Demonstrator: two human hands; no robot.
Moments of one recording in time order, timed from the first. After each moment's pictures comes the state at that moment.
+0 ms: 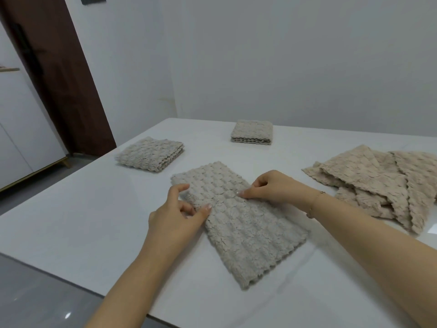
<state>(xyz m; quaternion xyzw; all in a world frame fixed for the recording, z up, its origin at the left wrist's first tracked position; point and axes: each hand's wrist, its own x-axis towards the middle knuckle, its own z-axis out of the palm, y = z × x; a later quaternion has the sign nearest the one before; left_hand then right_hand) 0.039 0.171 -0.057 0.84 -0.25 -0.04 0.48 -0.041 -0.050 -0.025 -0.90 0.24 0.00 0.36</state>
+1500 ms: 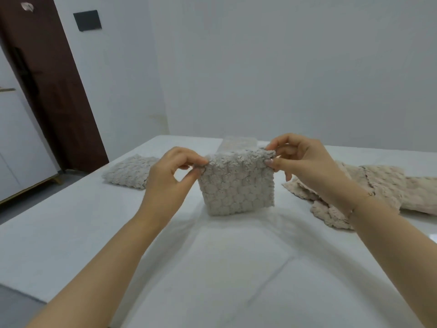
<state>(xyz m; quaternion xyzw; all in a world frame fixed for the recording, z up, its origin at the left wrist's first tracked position) 0.043 0.126 0.014 0.68 -0.48 0.16 0.53 -0.108 -0.080 0.043 -0.79 0.08 -0.32 0.51</state>
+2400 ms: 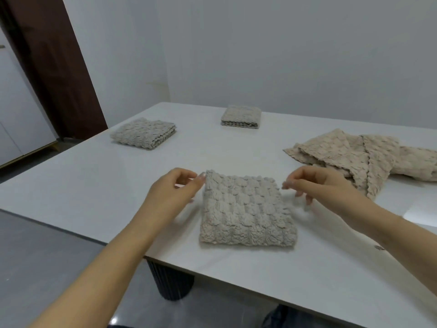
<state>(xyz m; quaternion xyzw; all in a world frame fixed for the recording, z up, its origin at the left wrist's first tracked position) -0.007 0.184 -0.035 0.81 -0.27 -0.11 0.52 -0.184 -0.037 -0.022 -0.82 0.20 -0.19 0.50</state>
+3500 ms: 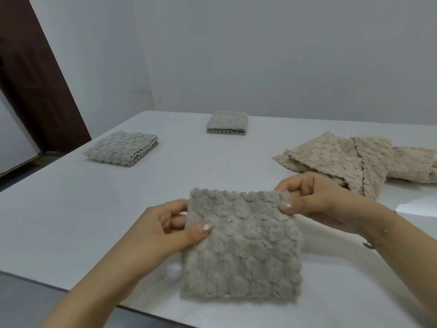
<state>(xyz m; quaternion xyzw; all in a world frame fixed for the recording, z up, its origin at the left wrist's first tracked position) -0.034 0.187 -0.010 0.67 -0.33 -0.34 0.58 -0.170 -0.054 -0.004 -0.69 0.01 -0.01 0.72</state>
